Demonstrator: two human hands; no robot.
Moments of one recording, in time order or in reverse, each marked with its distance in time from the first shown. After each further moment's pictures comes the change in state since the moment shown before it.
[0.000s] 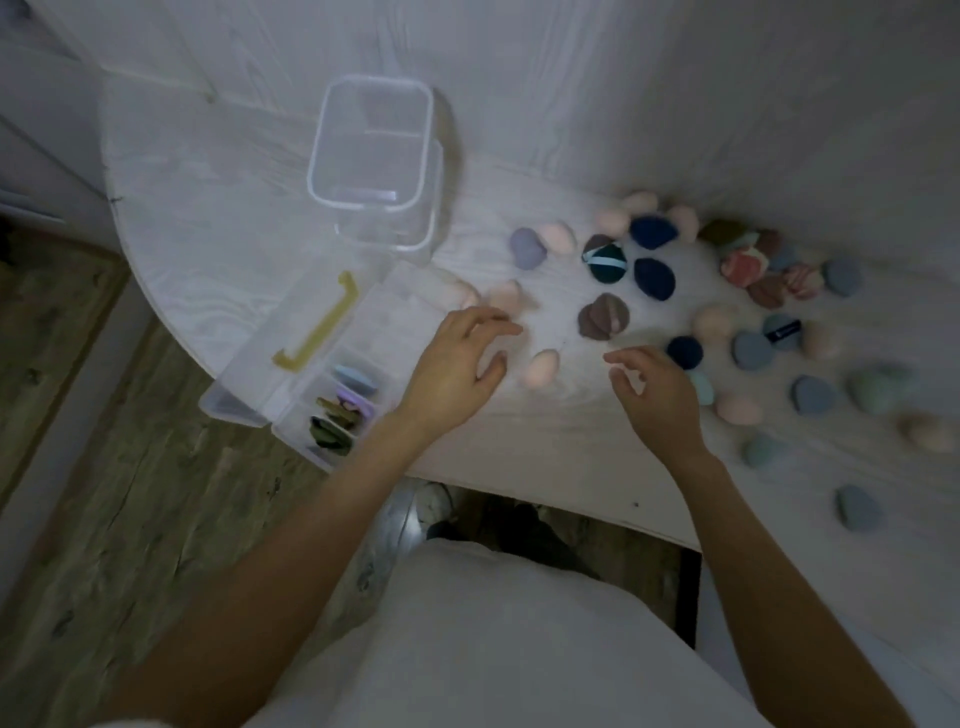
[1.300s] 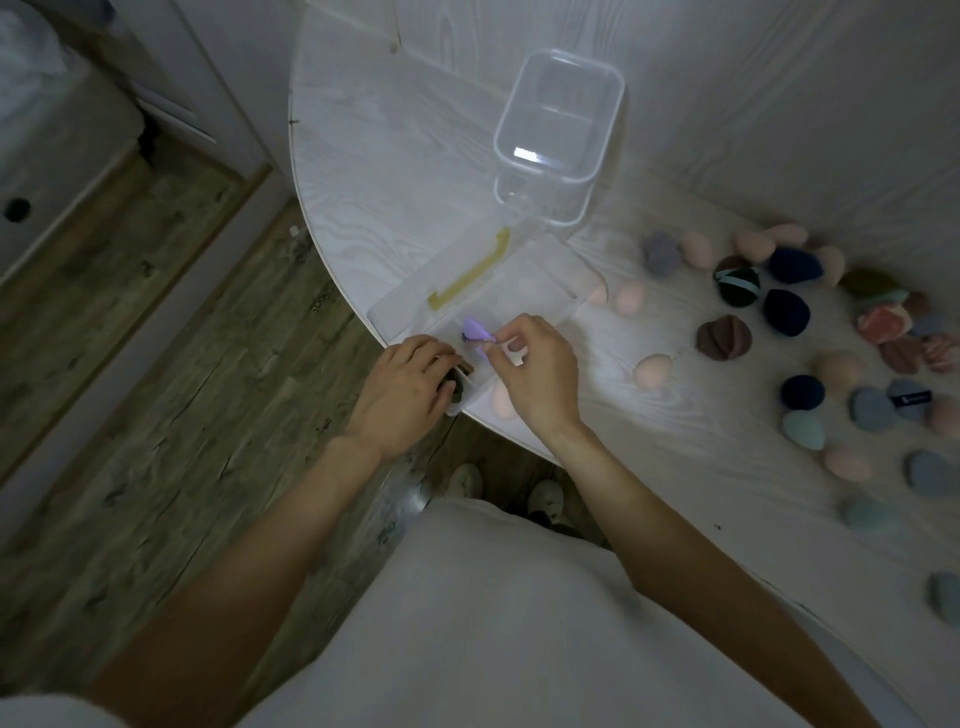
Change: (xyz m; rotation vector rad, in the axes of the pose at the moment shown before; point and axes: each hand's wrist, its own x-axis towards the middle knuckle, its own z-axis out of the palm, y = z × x) left_hand -0.143 -0.086 -0.077 0.531 -0.088 -0.184; right_hand -0.031 -0.198 0.124 0.251 -0.189 -0.208
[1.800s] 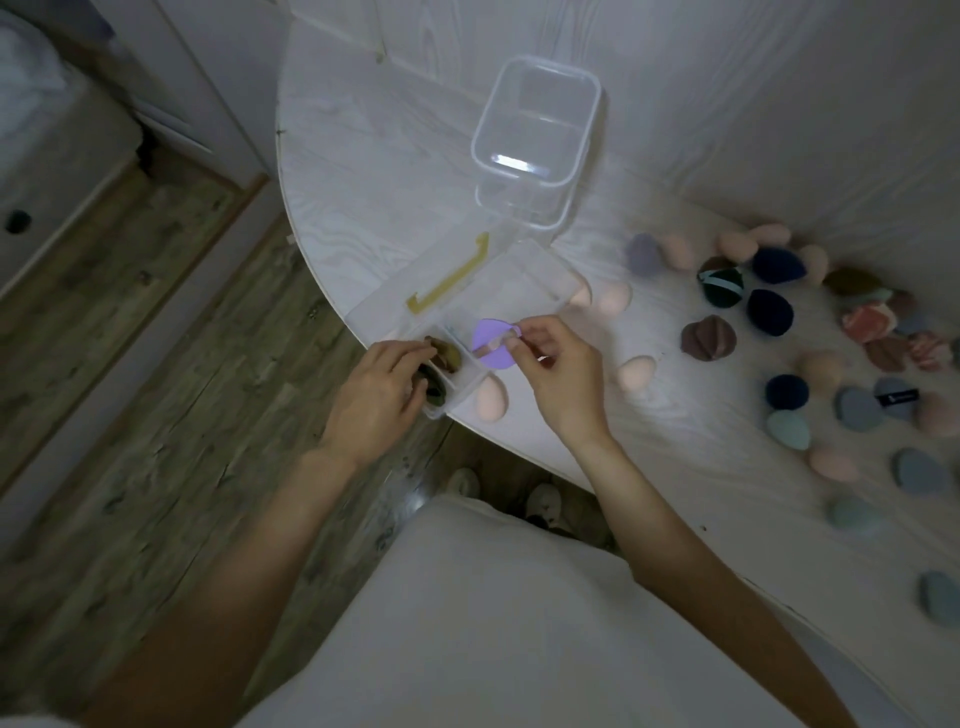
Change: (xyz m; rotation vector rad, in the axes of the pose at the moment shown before) left_hand -0.008 0.005 -0.008 -0.129 0.120 -0.075; right_hand -0.005 0.011 -0.040 0.234 0.051 0.119
